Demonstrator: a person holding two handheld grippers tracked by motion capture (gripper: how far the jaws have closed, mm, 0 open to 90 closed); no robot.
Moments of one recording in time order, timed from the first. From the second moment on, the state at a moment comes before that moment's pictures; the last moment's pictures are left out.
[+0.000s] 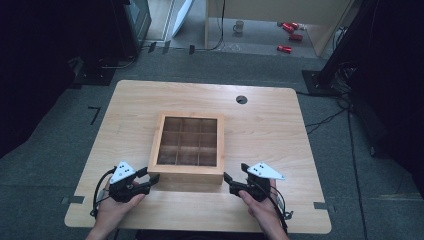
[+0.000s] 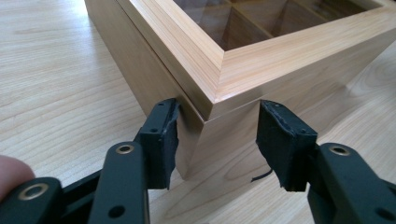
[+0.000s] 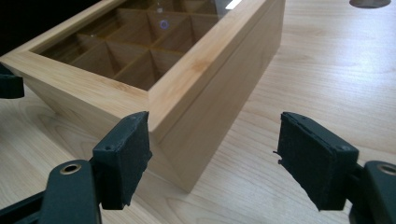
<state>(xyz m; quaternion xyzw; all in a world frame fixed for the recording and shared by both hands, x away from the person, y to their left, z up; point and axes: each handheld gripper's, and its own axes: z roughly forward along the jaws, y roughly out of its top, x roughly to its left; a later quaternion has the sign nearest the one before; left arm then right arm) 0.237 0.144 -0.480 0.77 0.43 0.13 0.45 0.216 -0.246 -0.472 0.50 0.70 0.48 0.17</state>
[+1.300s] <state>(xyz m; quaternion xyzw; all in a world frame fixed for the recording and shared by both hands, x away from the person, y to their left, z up) 0.239 0.148 -0.460 0.76 0.42 0.13 0.47 0.225 -0.221 -0.464 0.42 0.75 0.47 0.21</state>
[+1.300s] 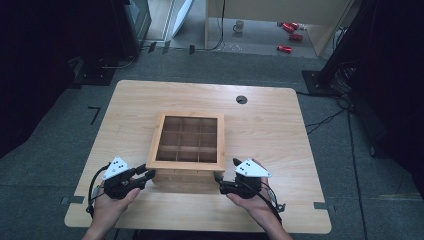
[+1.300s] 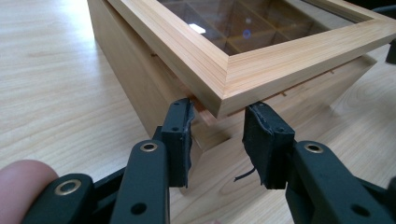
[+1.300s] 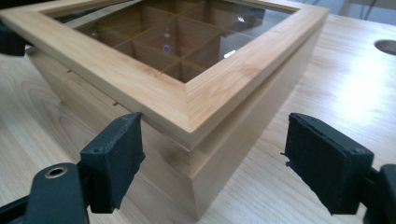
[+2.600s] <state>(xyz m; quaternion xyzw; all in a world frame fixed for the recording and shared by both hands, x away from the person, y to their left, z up) 0.242 0.168 -0.452 0.75 0.43 0.18 0.47 0.255 -0.213 -0.425 0.32 0.73 0.50 0.34</state>
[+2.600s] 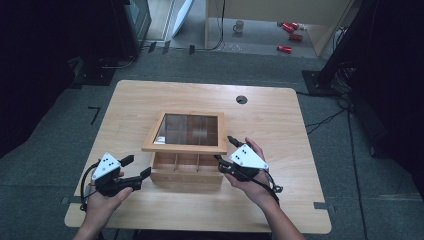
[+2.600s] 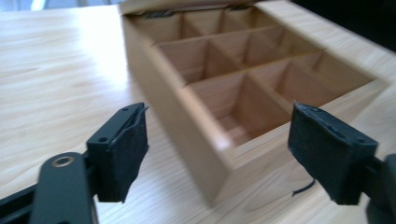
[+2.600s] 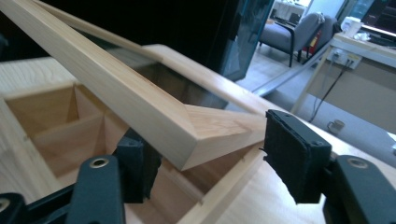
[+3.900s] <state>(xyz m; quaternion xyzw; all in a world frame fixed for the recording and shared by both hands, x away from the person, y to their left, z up) 0.268 0.187 -0.514 0.77 0.51 0.18 0.34 0.400 -0.230 -0.343 0.37 0.70 0.54 0.30</state>
